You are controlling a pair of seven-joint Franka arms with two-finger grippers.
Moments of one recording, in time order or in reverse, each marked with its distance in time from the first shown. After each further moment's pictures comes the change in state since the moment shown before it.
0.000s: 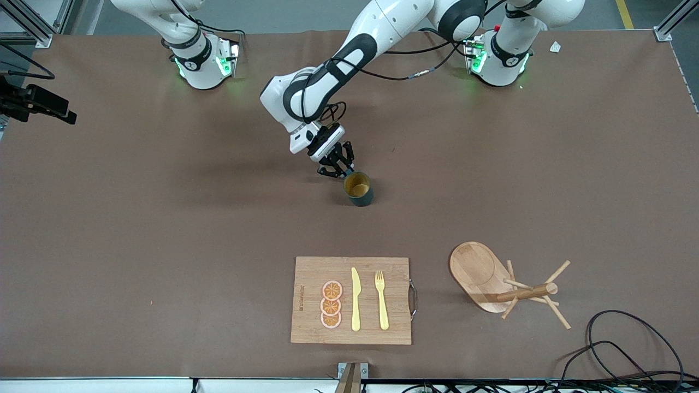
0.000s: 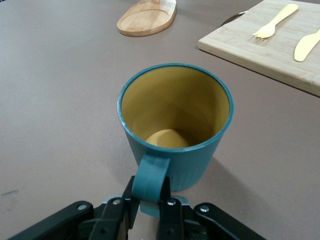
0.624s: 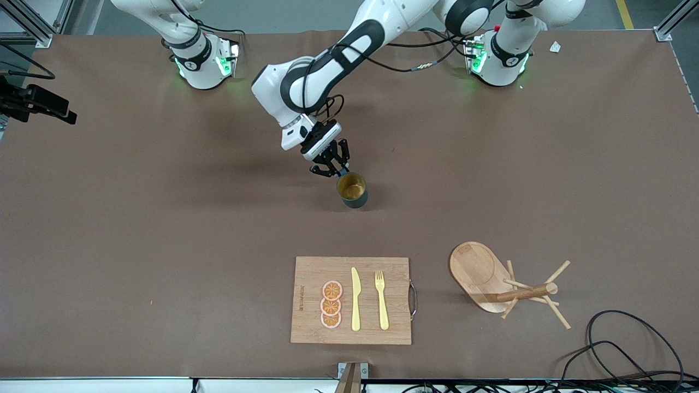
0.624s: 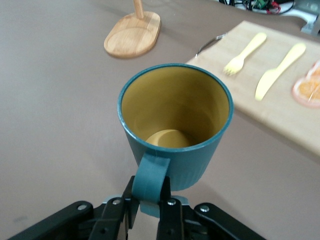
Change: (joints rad) left arm 0.069 -0.139 0.012 0.043 -0.061 -0.006 0.170; right arm 0.001 0.000 -0.001 0.000 0.000 0.000 0.000
